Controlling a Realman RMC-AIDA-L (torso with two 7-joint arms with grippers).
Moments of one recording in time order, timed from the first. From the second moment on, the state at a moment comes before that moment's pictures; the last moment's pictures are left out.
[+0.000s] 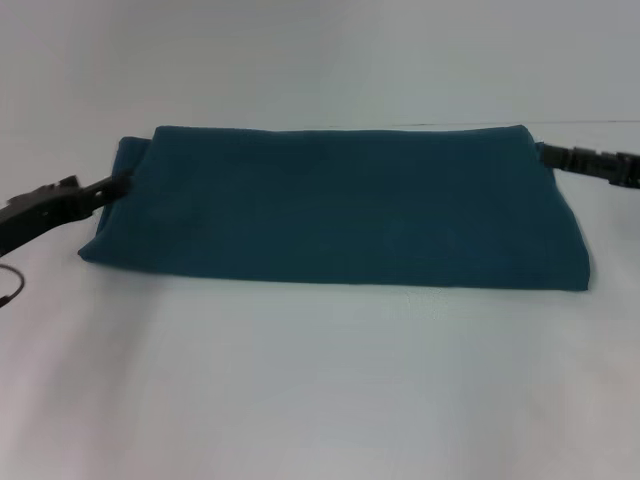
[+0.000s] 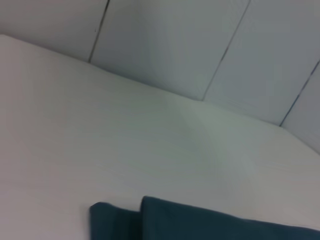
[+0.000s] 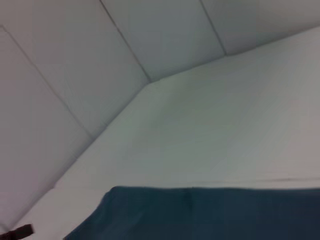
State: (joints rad) left arm -0.49 -2.16 0.49 0.74 1.94 1.00 -1.70; right arm 0.56 1.98 -0.56 -0.72 -1.99 -1.37 1.94
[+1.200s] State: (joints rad) left arm -0.48 -2.16 0.56 0.72 2.12 0.94 -1.66; right arm 0.52 1.95 -0.57 -0.71 -2.05 -1.39 2.05
